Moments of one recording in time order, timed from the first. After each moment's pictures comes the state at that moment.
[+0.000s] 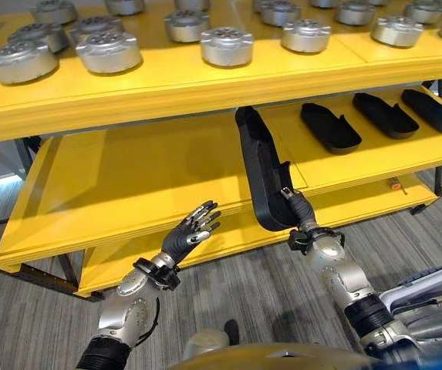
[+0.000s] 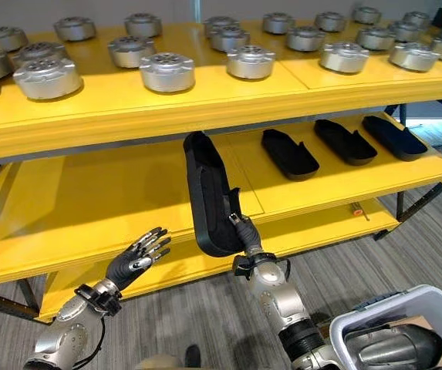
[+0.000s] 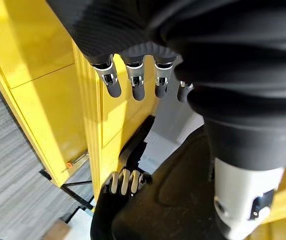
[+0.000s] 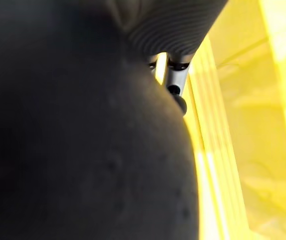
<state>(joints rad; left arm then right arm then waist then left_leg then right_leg) 0.10 0.37 -0.18 0.15 -0.74 -0.01 -0.50 -0.18 -0.18 0.35 0.24 0.48 0.07 -0.14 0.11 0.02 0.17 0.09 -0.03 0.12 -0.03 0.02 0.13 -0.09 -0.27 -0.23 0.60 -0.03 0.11</state>
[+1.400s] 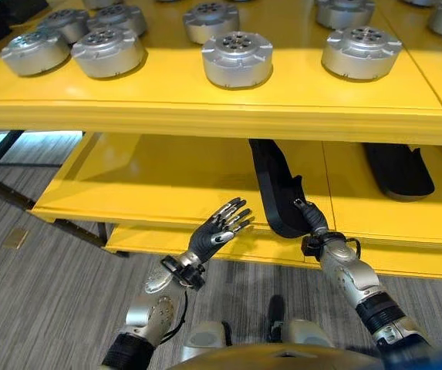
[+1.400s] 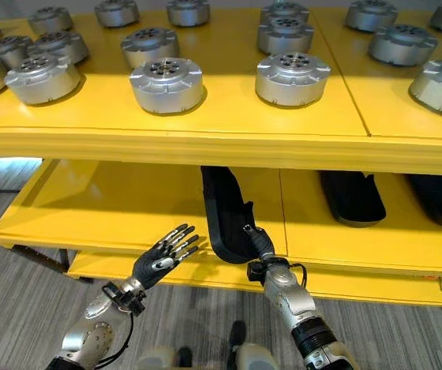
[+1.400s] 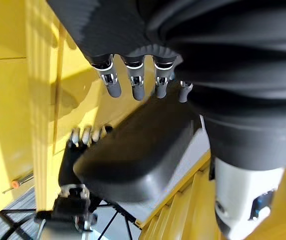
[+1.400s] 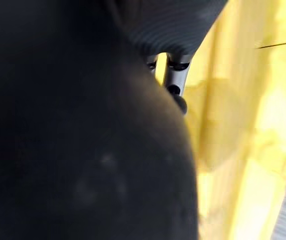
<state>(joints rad) 0.06 0.28 -0.28 0.14 -0.75 -0.02 -0.52 -0.19 -0.28 0.31 0.36 0.48 0.15 -0.16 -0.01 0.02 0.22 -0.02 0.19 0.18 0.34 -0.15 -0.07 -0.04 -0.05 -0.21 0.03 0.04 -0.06</state>
